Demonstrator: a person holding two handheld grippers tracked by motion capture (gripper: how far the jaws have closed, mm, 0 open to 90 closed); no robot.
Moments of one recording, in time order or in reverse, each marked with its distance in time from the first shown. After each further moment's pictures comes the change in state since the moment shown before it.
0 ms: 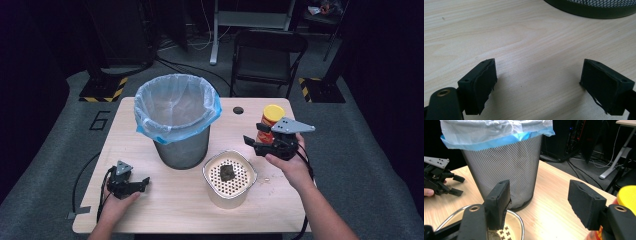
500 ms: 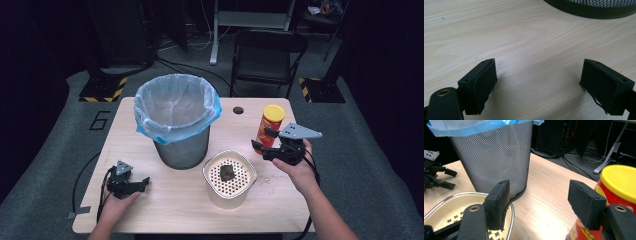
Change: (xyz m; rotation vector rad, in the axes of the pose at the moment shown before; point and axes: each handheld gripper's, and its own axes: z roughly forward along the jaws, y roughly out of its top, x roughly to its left) left arm 0.000 0.000 0.000 0.000 0.000 -0.001; right arm -0.010 -0.023 -0.012 0.014 -0.043 0.021
